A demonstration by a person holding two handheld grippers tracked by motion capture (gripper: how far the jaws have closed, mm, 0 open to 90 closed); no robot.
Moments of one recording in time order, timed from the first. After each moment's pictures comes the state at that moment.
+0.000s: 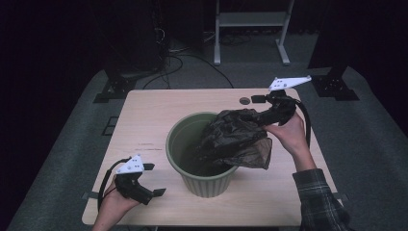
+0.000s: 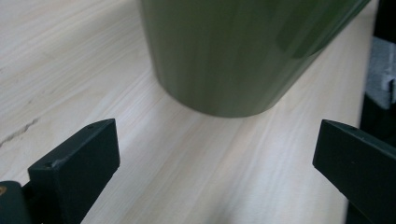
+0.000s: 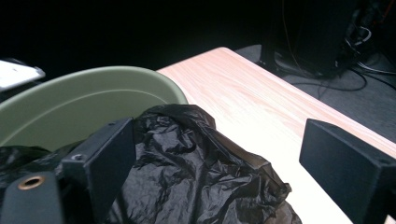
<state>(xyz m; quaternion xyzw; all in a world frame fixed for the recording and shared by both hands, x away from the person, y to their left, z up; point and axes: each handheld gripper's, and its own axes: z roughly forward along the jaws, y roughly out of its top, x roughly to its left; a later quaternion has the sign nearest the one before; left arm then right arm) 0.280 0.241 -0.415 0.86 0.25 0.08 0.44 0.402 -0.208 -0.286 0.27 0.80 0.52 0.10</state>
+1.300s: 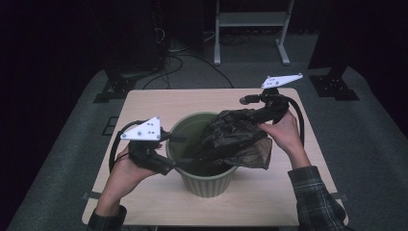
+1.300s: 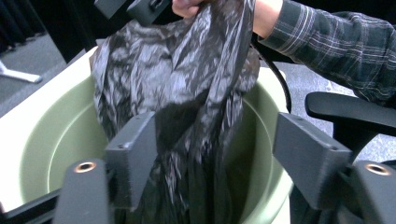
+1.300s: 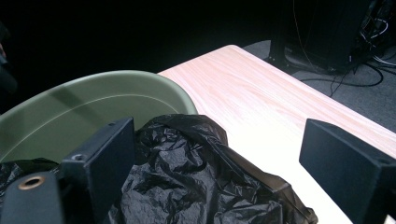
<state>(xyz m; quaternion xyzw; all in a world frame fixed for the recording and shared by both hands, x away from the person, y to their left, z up) 0.295 0.159 -0.276 0.85 0.09 0.07 0.51 0.410 -0.194 -0.286 0.27 0.81 0.52 0.08</state>
